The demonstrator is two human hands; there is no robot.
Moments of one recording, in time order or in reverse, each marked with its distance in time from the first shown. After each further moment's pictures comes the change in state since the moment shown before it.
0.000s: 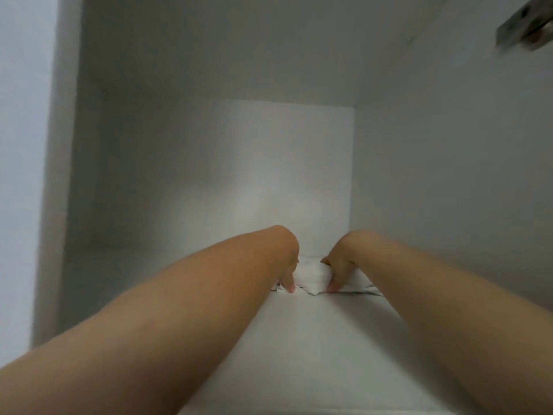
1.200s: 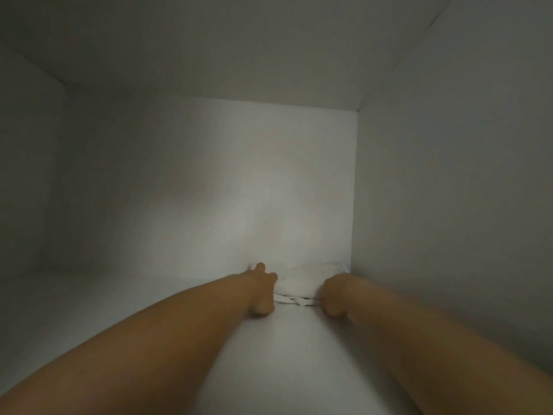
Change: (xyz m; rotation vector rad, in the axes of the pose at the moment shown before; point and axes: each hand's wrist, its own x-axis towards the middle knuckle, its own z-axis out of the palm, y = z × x) left_hand 0.120 -0.026 0.041 -0.350 0.274 -0.033; right_hand 0.118 0.019 0.023 -0.006 0.330 0.087
